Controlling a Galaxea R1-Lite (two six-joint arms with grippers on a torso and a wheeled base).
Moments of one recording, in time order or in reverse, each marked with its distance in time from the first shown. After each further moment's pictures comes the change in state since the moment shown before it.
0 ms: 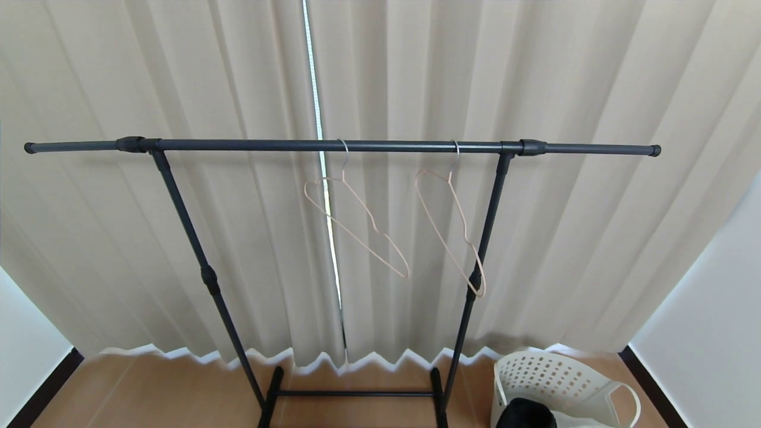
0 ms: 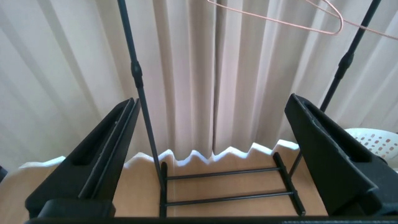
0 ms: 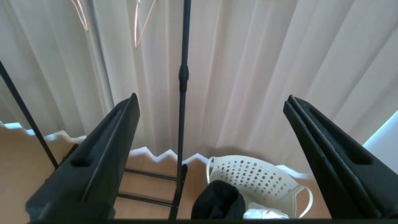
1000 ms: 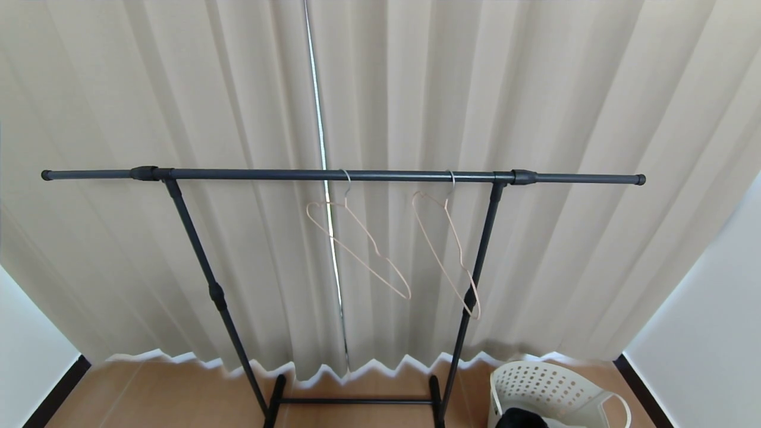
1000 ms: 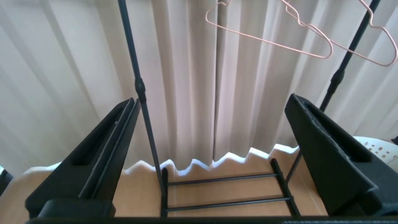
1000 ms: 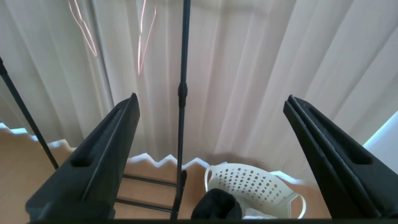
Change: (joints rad) left arm -0.002 0.000 0.000 0.000 0.002 -0.003; right arm 0.000 0.000 0.000 0.000 -0.002 0.002
